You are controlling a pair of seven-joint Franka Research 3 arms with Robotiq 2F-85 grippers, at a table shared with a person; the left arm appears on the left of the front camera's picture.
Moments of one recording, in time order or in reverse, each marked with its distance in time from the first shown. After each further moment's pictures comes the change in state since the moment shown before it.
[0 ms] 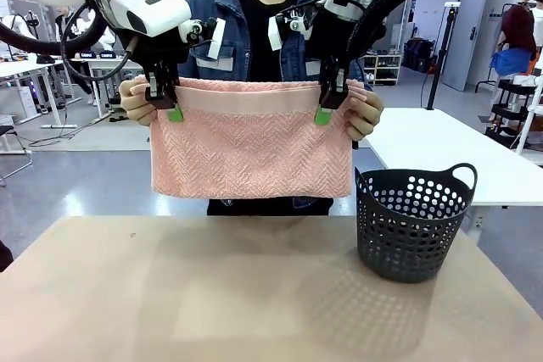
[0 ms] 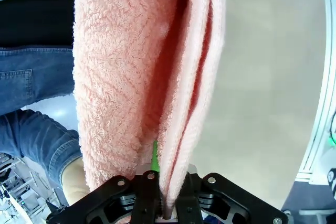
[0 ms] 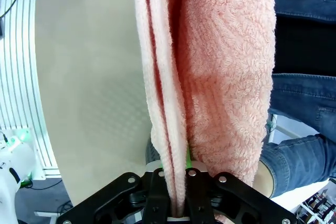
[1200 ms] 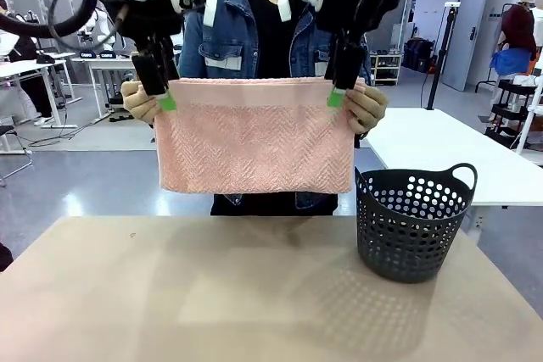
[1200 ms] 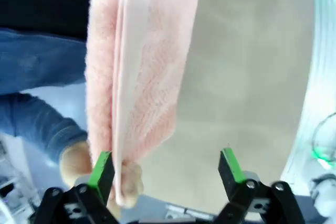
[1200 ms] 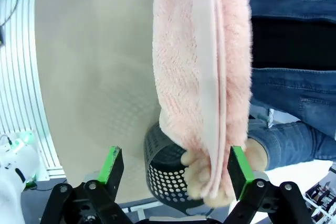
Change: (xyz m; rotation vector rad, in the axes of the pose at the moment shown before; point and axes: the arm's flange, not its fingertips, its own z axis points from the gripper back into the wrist) left arm -0.005 0.006 0.048 -0.032 -0.061 0.106; right arm -0.009 -0.006 0.053 -0.031 -0.022 -0.048
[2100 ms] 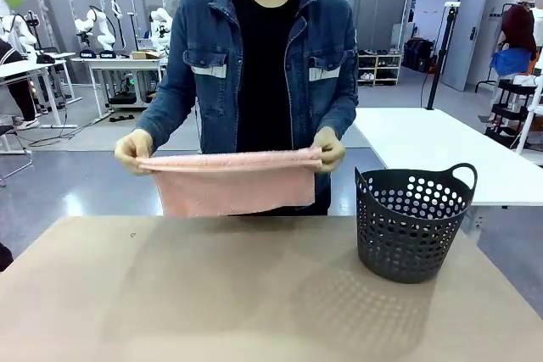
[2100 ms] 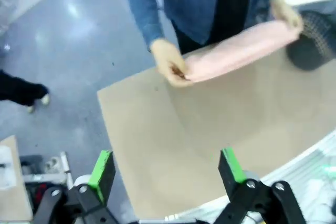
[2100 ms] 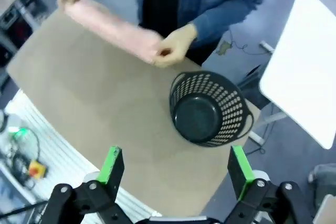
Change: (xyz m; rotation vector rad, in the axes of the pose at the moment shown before) left arm -0.189 -0.055 0.165 0.283 -0.158 1.060; right arm -0.187 0.057 0.166 -0.179 -0.306 -0.878
